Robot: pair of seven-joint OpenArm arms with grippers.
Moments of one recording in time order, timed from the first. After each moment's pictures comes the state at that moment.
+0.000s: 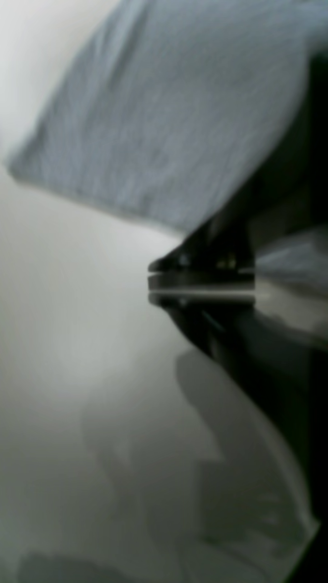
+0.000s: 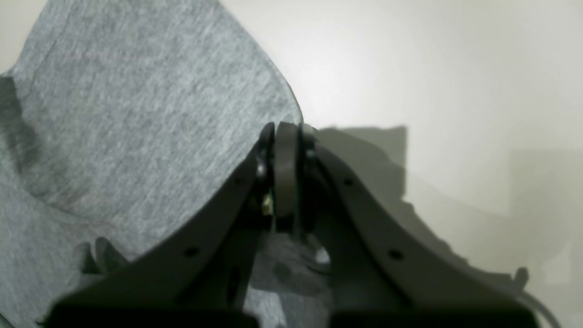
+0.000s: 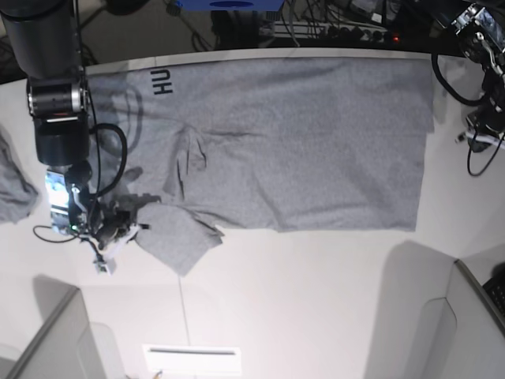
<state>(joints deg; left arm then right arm) 9.7 -16.8 -50.9 98.6 -31.8 -15.4 66.6 32.6 18.2 -9.8 38.0 26.8 17.0 -40.5</state>
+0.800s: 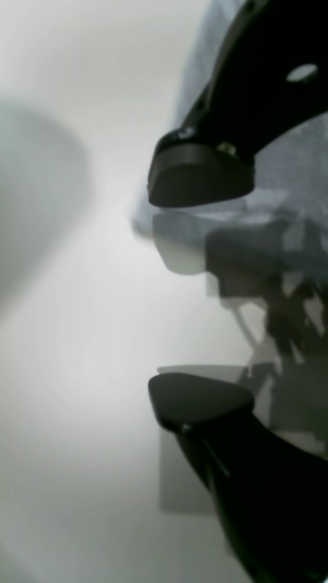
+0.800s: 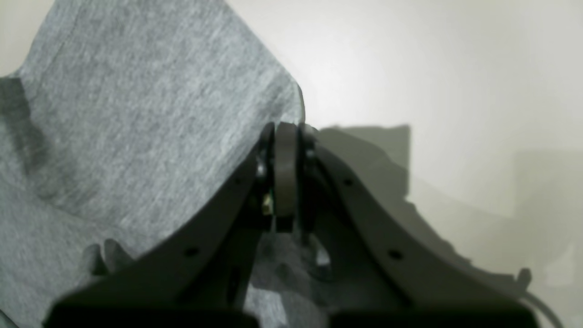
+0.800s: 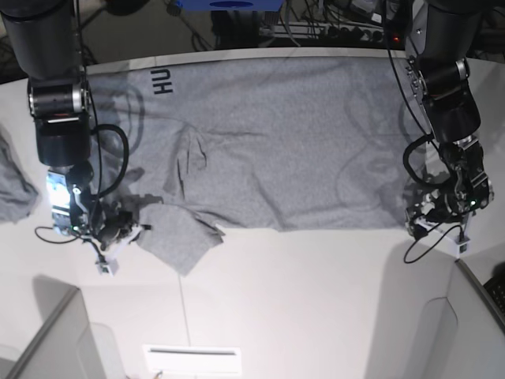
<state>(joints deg) -23.8 -22.0 -21.6 48.6 -15.3 -15.5 43.1 32.7 17.9 -9.9 38.1 27.3 17.0 -40.8</state>
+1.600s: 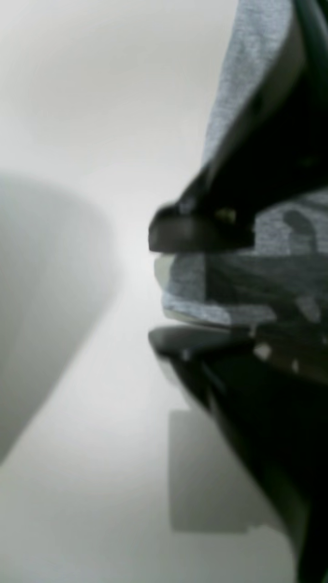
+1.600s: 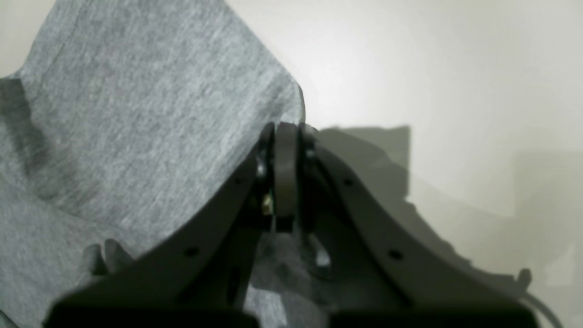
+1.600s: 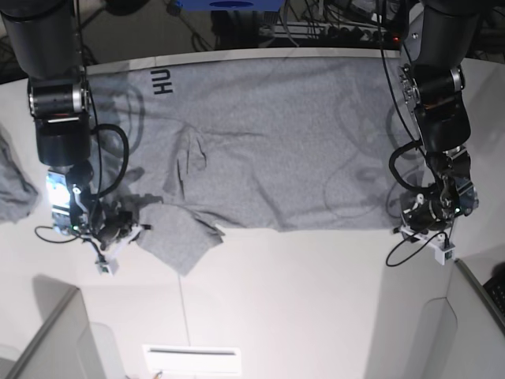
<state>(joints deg) -26.3 -19.5 -18.5 42.8 -15.9 -15.2 37.9 32.7 17.9 -9.9 38.1 27.2 17.0 -40.7</state>
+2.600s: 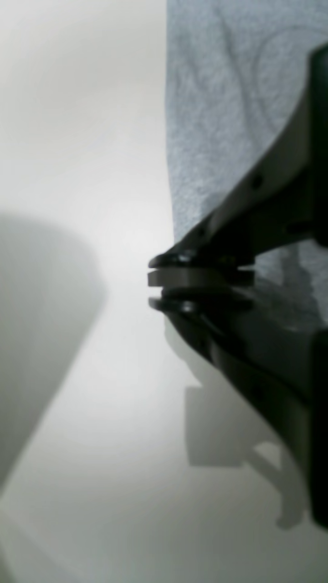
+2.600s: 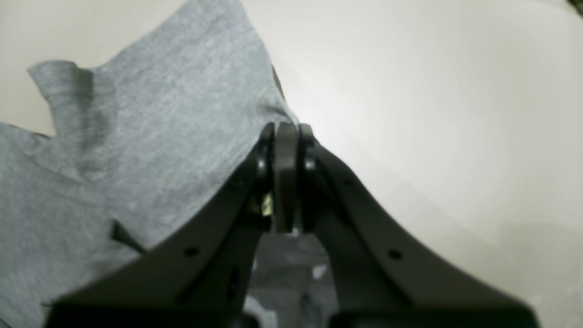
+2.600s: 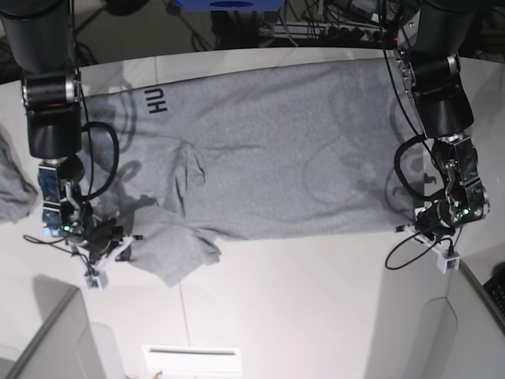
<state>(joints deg) -21.5 -19.5 -18.8 65.0 -15.4 -15.5 54.6 29.8 21.0 -10.2 48.9 26.7 17.0 -34.4</state>
